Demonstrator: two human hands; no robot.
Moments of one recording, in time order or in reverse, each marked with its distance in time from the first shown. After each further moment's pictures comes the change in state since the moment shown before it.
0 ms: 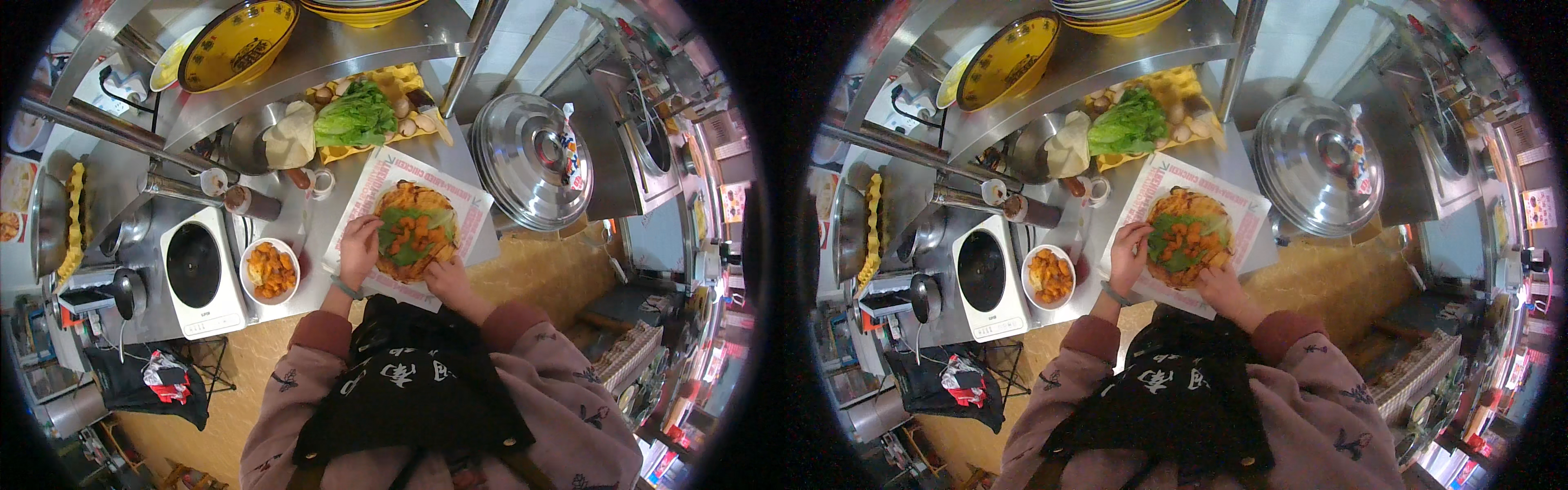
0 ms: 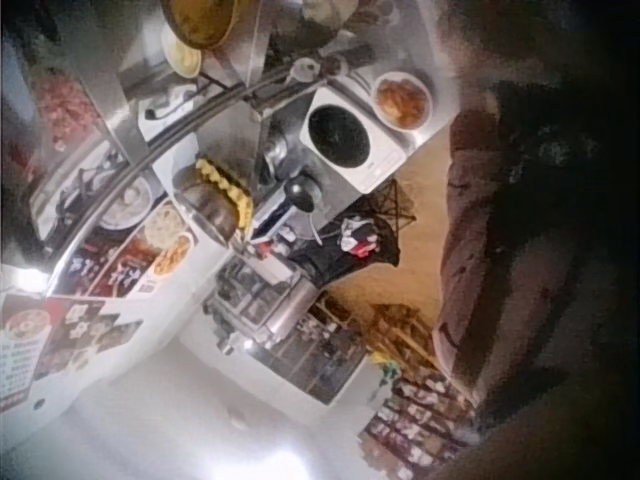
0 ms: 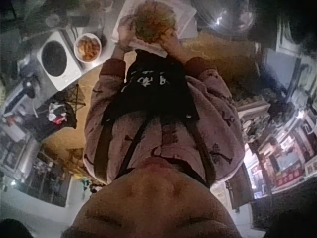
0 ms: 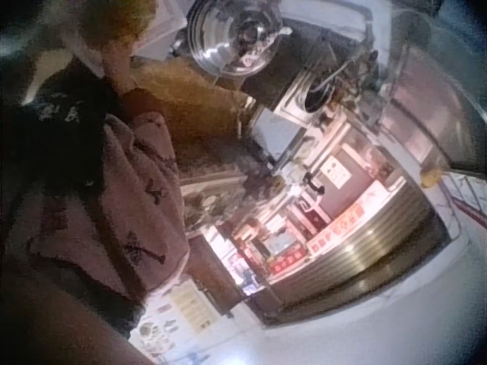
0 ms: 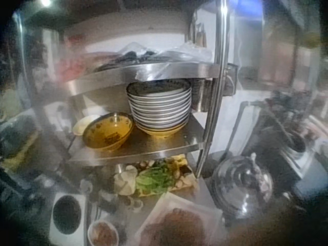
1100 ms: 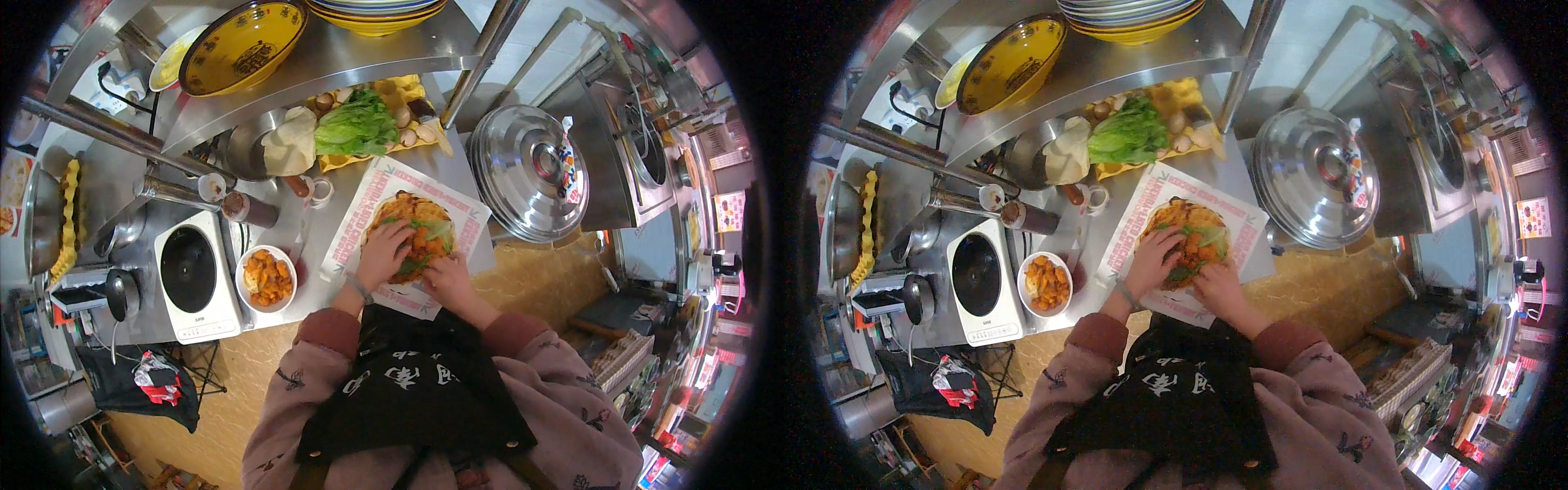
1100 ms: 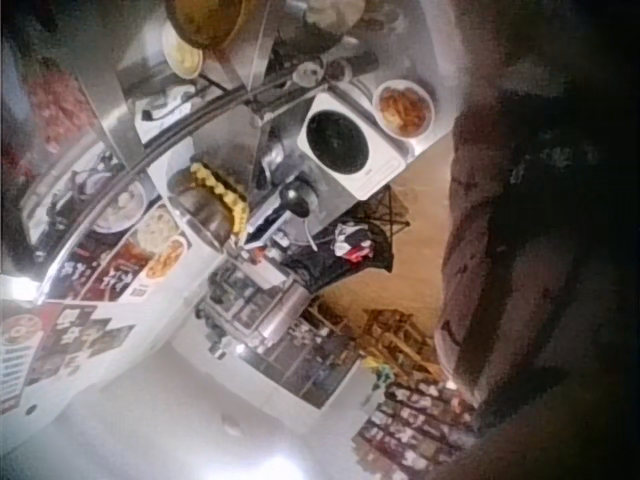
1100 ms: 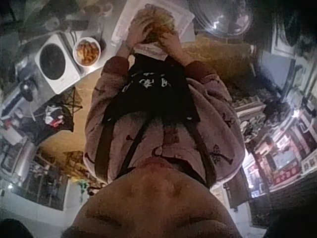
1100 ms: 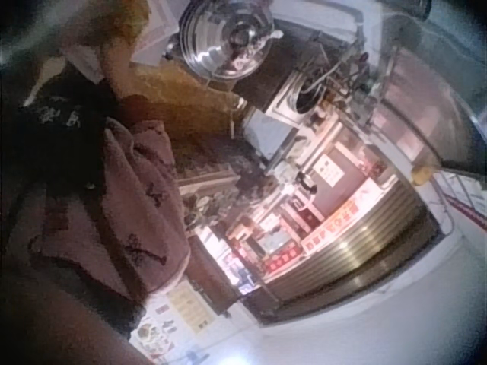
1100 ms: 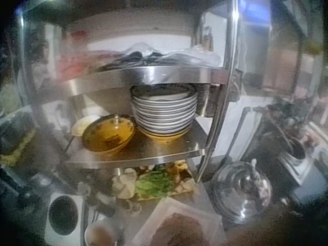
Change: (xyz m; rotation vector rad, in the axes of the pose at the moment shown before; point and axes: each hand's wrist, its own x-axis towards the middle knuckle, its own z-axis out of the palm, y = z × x) left_hand 0.015 0.007 0.035 0.065 -0.220 0.188; right_hand 0.028 0.012 -0.030 0.200 0.069 0.164
